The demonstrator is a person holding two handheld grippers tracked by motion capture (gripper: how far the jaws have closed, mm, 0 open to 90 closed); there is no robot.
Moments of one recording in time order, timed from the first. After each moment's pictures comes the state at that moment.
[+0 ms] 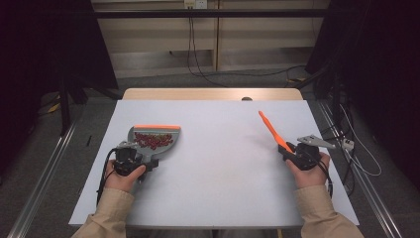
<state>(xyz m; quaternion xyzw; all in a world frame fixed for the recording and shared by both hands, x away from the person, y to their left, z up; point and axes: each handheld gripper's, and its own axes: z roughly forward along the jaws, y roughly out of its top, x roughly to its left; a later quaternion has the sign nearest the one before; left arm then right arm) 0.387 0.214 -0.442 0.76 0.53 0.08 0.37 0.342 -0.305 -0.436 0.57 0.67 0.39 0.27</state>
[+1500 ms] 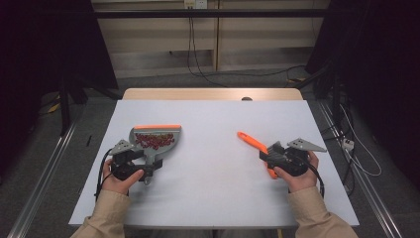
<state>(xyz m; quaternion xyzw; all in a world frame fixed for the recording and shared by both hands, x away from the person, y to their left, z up) 0.372 0.215 -0.427 0.76 0.43 0.10 0.47 0.336 -0.277 -0.439 0.51 0.68 0.48 0.20</state>
